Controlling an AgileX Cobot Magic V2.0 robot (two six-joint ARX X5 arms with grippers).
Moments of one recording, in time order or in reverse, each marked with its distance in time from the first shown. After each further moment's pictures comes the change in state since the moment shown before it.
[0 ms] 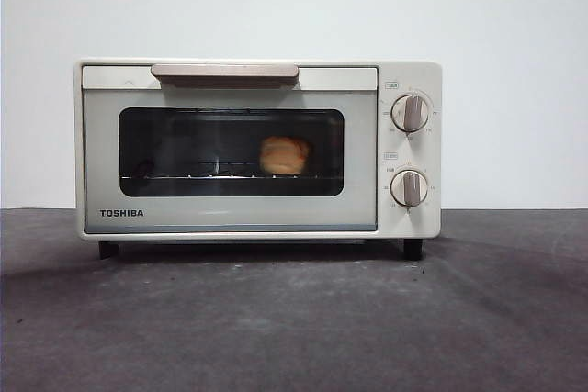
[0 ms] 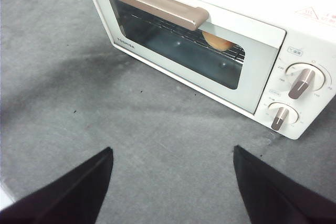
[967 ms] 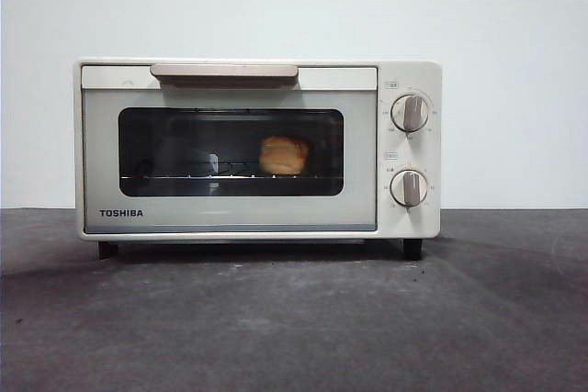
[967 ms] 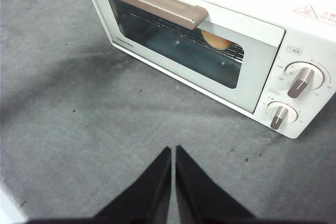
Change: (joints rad) left arm 0.000 0.001 0.000 0.000 0.000 0.000; right arm 0.000 0.000 0.000 -0.002 0.002 0.002
